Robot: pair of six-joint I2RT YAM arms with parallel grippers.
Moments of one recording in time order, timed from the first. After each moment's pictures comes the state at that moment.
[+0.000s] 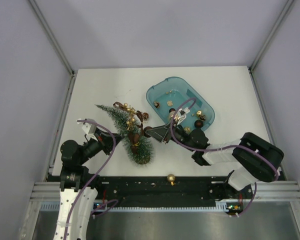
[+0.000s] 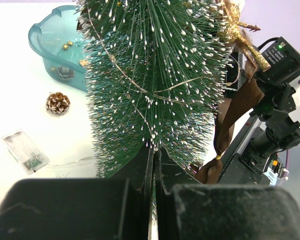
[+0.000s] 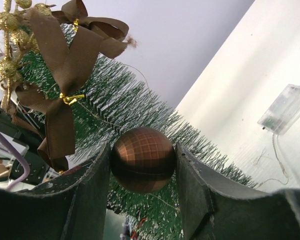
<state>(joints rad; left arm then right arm) -0.03 0.24 0.43 -0.16 0.82 -0.42 0.90 1.50 0.43 1.29 -0.16 0.96</state>
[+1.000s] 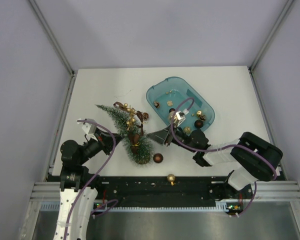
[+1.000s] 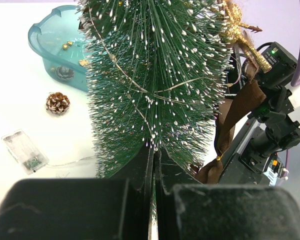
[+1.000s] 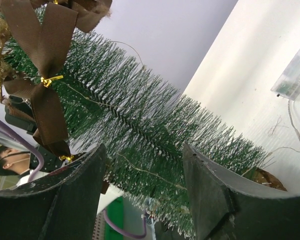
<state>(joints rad) -0.03 0.24 0.43 -0.16 0.82 -0.42 0.89 1.52 0.40 1.29 -0.23 1.10</state>
